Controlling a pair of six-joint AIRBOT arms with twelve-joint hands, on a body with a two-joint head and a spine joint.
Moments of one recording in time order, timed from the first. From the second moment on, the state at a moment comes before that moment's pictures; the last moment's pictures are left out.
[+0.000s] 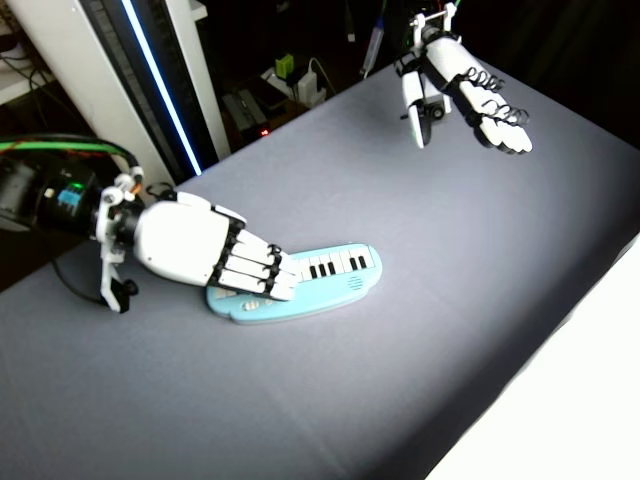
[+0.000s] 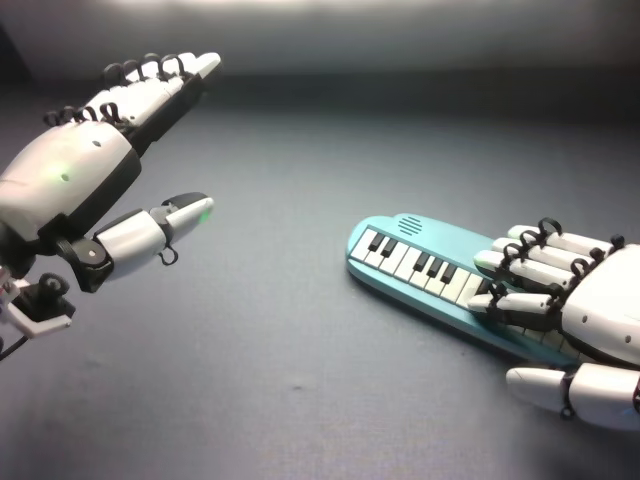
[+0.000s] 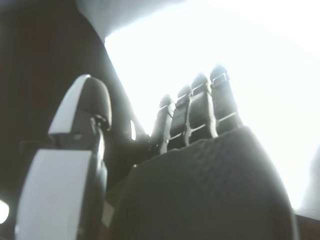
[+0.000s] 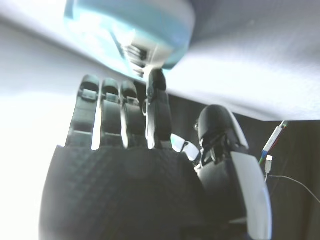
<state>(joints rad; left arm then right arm) 1.03 -1.02 1.11 -0.27 -1.16 0.70 -0.88 -0.96 0.91 0.20 0.70 -1.25</state>
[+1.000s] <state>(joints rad) 1.06 -1.01 1.09 -0.31 -1.23 0.70 -0.95 -0.84 0.83 0.24 0.87 -1.22</state>
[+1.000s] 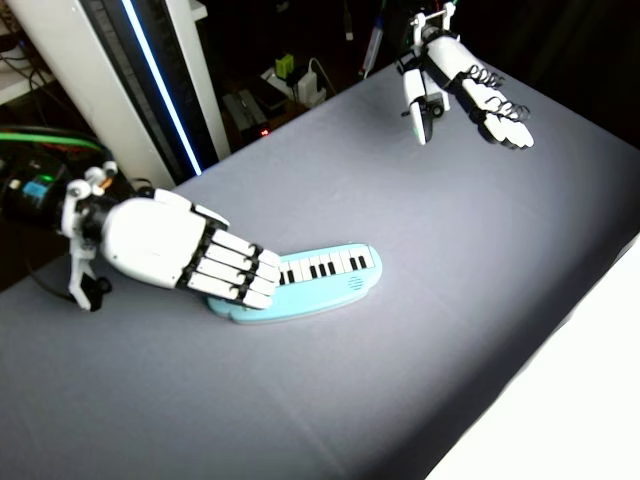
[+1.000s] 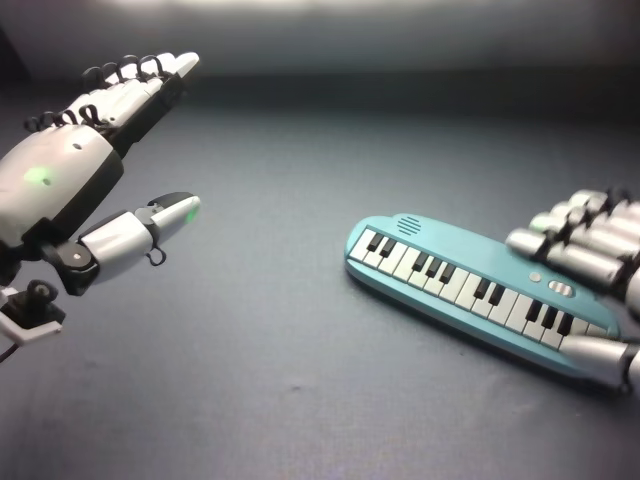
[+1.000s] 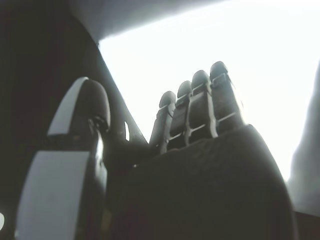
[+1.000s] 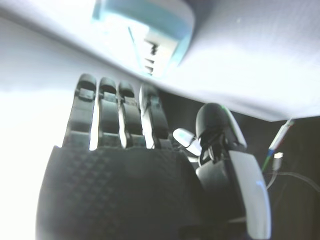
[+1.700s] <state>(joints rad) 1.15 -0.92 1.00 -0.37 -1.54 0.71 -1.11 -0.69 0.75 0.28 1.44 -1.04</state>
